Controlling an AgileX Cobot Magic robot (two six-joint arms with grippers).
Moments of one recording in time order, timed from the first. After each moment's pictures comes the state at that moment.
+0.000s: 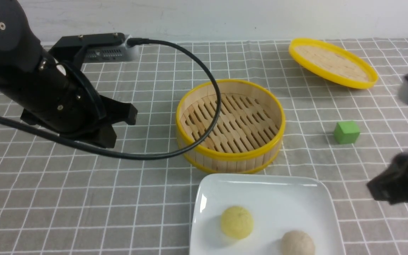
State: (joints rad) right arm 0.43 0.94 -0.90 0.25 0.94 -0.11; left arm -0.30 1.43 -1.21 -0.13 0.98 -0.07
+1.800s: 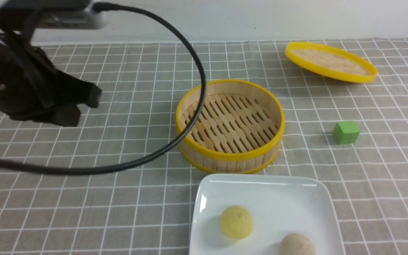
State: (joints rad) right arm 0.06 -0.01 0.02 0.17 0.37 -0.19; left arm -0.30 1.22 -1.29 0.01 1.14 -0.08
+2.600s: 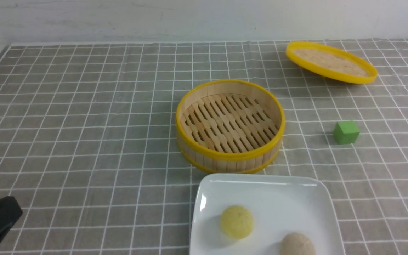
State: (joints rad) right arm 0.06 -0.01 0.01 0.17 0.40 -0.19; left arm -0.30 0.22 -0.39 -0.12 0.51 -0.31
